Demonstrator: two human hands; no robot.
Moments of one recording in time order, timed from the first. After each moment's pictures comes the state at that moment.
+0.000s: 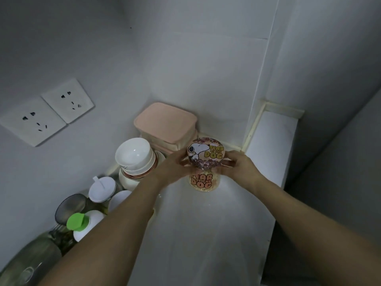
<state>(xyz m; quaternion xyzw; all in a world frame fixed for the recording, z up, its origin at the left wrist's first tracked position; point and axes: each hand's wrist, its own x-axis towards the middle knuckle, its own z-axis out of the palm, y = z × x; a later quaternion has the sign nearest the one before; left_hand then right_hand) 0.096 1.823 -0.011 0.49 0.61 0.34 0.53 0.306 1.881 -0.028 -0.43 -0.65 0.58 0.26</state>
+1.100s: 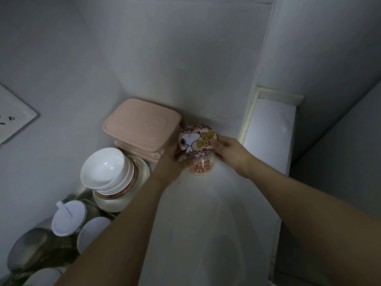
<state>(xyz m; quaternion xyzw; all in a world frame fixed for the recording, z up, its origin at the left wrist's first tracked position) 0.092 1.907 -0.086 0.45 0.61 0.43 0.50 0.277 1.967 -0.055 -0.48 -0.53 0.65 0.26</state>
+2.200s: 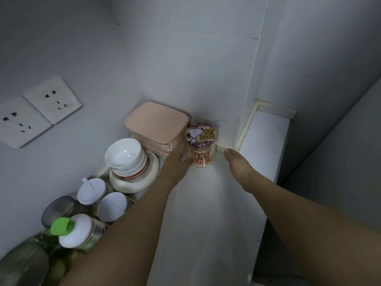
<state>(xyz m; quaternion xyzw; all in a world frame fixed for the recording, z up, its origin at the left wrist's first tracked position) 0.122 1.848 -0.040 0.52 0.71 0.35 0.32 0.309 1.900 -0.031 -0.57 -0.53 0.59 0.22</state>
